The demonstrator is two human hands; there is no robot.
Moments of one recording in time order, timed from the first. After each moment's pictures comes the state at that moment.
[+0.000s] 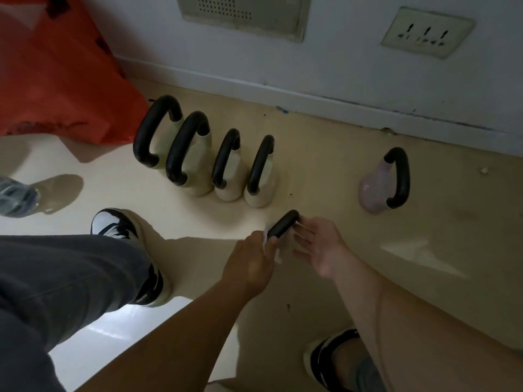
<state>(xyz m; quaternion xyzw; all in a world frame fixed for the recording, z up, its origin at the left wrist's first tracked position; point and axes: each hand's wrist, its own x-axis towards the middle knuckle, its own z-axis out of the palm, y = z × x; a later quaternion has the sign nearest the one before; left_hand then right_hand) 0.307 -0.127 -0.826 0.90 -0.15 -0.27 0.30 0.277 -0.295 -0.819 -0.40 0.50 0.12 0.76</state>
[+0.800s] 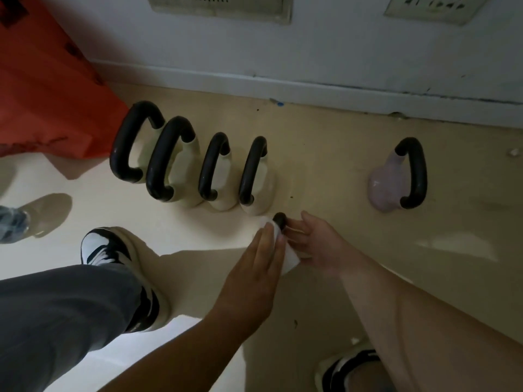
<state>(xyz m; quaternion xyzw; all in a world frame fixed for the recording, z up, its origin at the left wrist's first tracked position) 0.307 -0.125 -0.835 0.89 -0.43 -0.15 0.07 0.300 -0.325 -0.864 -0.43 0.44 0.24 0.75</state>
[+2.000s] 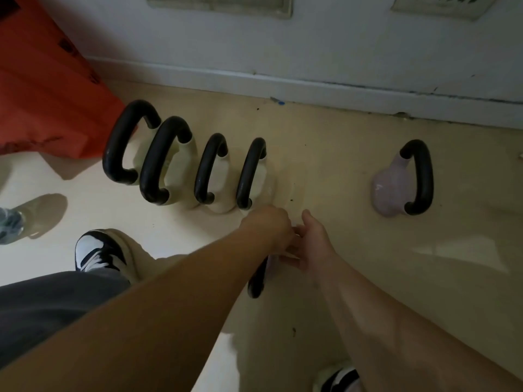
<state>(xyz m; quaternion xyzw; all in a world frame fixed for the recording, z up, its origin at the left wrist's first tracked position) 0.407 -0.237 -0.814 0.88 -0.28 -0.38 -0.07 0.324 -0.305 -0.877 -0.37 0.53 0.16 0.74</state>
